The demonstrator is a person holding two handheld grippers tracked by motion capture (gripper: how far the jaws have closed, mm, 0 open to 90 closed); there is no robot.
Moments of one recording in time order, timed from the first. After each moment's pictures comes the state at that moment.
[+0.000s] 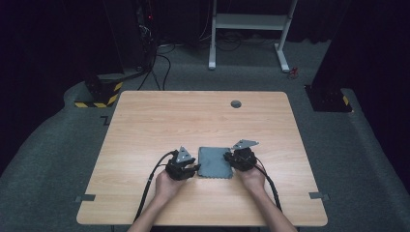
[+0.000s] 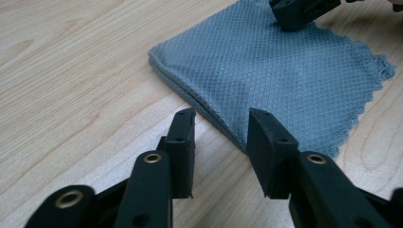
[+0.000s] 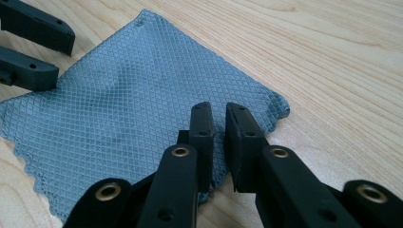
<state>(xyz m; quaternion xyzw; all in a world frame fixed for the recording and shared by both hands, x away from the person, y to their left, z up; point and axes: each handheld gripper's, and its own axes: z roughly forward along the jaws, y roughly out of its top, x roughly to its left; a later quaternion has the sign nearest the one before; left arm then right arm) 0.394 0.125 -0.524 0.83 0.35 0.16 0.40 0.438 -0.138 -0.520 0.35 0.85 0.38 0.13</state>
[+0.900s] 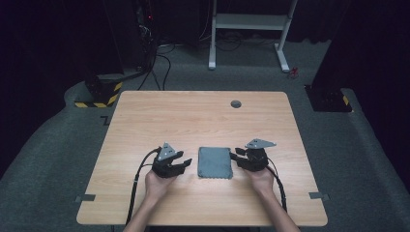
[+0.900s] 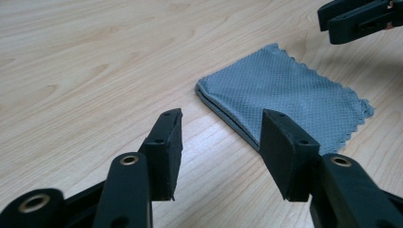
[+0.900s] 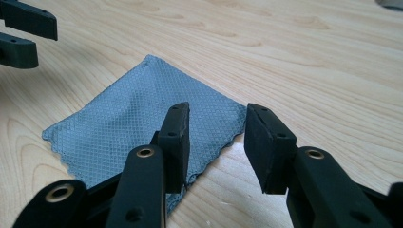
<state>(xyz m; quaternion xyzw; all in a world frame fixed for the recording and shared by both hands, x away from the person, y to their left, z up) 0.381 0.165 -0.497 0.79 0.38 0.18 0.45 0.423 -0.171 -0.497 0.38 0.80 0.44 0.13</state>
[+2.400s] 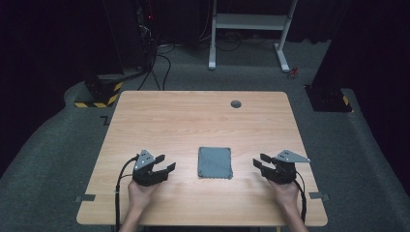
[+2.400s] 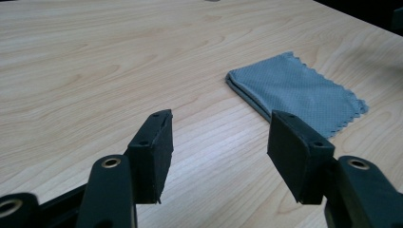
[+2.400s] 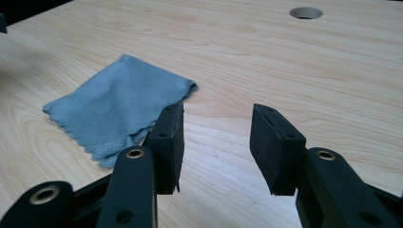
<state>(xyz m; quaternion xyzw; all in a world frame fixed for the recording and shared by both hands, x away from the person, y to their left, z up) 0.347 0.213 -0.491 0.75 0.43 0.19 0.47 0.379 -0.246 -0.489 0.40 0.76 0.47 0.18</state>
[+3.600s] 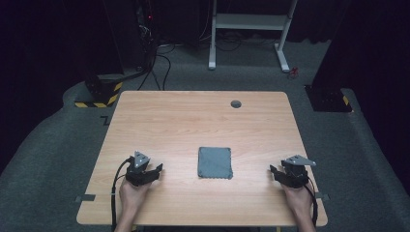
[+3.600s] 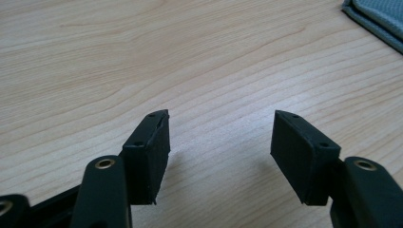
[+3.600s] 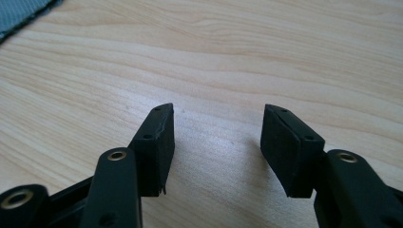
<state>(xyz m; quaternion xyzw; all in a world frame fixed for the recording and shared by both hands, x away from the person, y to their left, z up) 0.358 0.238 -0.523 0.75 0.50 0.25 0.35 0.382 -0.286 -0.521 0.49 0.77 0.33 0.23</state>
